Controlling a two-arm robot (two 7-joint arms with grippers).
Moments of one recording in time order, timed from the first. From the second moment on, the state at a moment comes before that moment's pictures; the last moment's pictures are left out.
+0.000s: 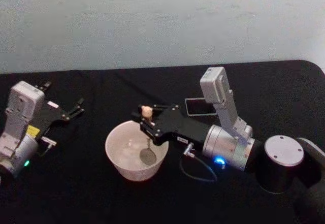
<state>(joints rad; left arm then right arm) -0.20 0.60 0.45 -1.41 -0.25 -0.12 0.03 0.32 0.32 -0.55 -1.43 0.40 0.01 0.56</state>
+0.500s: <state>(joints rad) -0.20 0.60 0.45 -1.41 -0.25 -0.12 0.03 0.33 0.30 -0.62 -1.43 0.41 0.03 0.57</state>
